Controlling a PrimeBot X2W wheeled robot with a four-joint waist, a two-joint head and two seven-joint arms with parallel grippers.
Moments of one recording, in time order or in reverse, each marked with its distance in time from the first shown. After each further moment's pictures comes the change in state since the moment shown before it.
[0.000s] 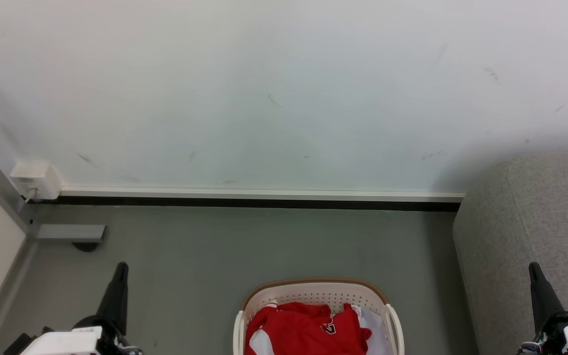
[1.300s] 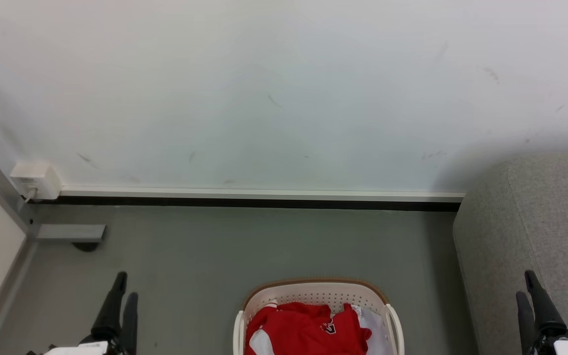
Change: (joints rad) left arm 0.031 -0.009 -0.003 0.031 0.001 0.004 -0.002; right arm 0.030 0.011 0.008 0.031 0.000 0.000 -0.002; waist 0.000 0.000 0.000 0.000
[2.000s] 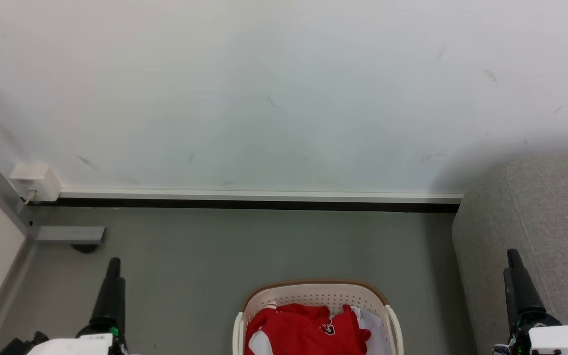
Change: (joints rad) left arm 0.014 -0.001 -0.014 -0.093 0.169 0.001 -0.097; right arm -0.007 0.000 0.104 -0.091 -0.109 0.000 -0.097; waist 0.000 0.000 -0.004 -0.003
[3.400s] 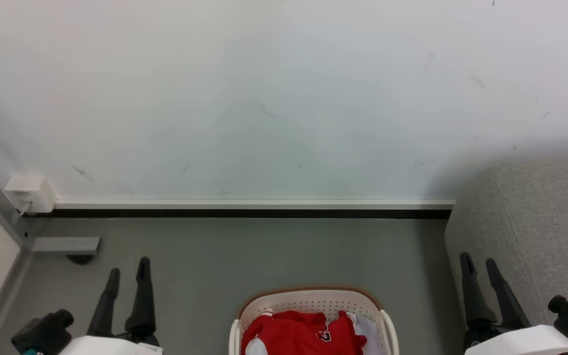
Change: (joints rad) left arm 0.041 0.008 -0.061 -0.106 0.867 0.060 -0.143; right arm -0.005 -0.026 0.124 0.004 -0.750 0.000 -0.141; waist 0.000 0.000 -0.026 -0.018
